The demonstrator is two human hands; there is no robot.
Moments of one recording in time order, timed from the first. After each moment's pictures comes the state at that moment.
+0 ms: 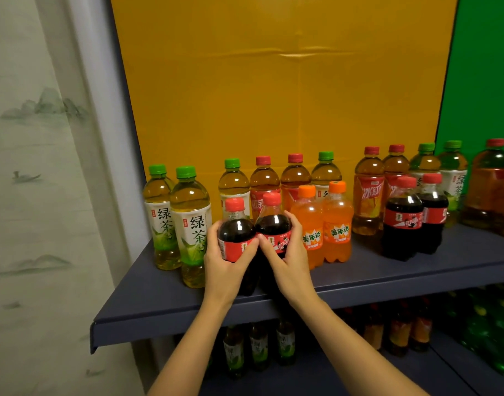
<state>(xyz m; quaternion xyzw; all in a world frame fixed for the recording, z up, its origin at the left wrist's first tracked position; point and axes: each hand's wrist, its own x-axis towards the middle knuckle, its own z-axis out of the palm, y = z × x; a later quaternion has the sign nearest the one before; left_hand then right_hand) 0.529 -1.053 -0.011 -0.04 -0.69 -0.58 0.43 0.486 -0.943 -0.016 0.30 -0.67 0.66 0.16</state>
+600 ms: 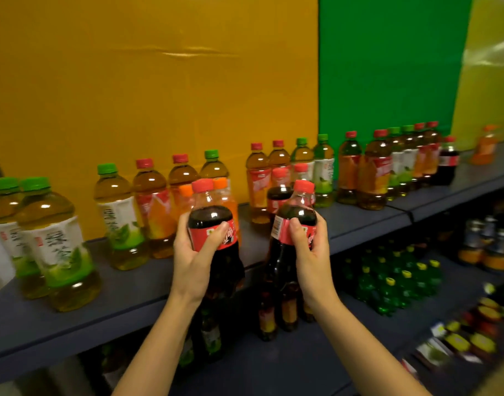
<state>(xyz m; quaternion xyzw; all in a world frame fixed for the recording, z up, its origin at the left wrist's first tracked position) 0.524 -0.918 0.011 -0.17 -0.64 -0.68 0.31 0.503 -0.757 -0.012 0.15 -0.59 0.76 0.24</state>
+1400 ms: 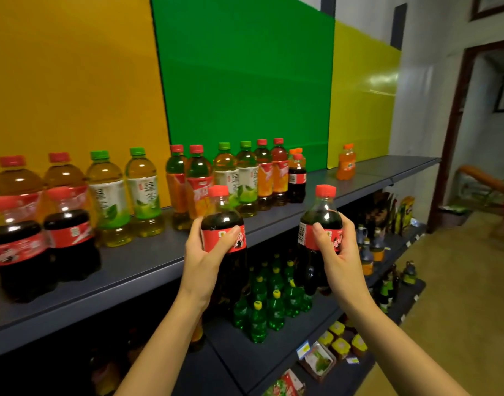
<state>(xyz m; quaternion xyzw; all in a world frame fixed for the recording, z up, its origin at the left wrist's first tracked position) 0.405 -0.519 -0.005 -0.20 -0.61 -0.75 0.16 0.441 -0.325 -0.017 0.08 -0.67 0.66 0.34</state>
